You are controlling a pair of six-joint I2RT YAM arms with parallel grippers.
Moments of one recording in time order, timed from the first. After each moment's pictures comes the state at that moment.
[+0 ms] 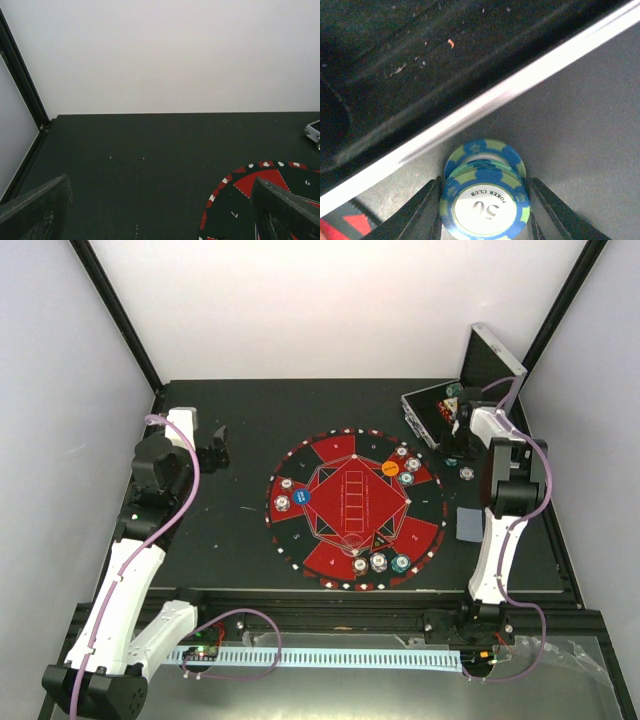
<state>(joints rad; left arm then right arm) -0.13 0.82 0.90 -0.31 -0.06 -0.09 -0.06 2.21 1.70 -0.87 0.00 0.11</state>
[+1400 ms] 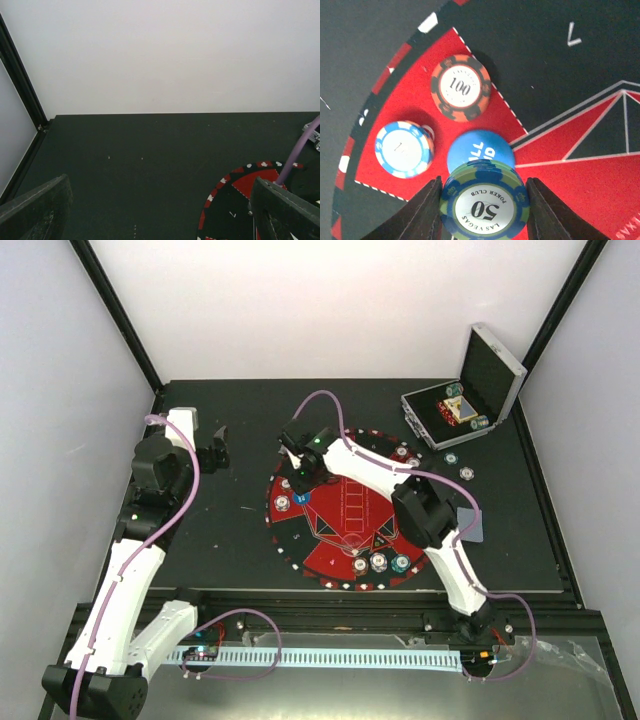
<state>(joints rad) -0.13 0.82 0.90 -0.31 -0.05 -0.09 0.83 2.24 1.92 -0.91 -0.03 0.24</state>
